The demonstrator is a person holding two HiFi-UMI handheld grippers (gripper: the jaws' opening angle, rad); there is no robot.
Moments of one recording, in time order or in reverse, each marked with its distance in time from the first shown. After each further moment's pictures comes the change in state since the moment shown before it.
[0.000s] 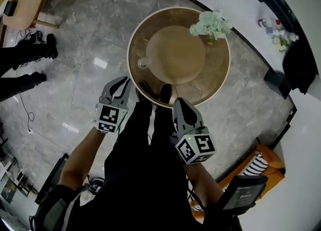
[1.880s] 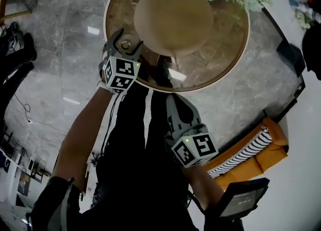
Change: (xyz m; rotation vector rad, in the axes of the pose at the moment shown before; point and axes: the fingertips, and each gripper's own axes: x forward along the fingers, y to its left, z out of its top) left arm 0.228 0.000 -0.140 0.130 0.260 -0.020; right arm 0.061 -0.078 -0.115 0.177 0.183 -0.061
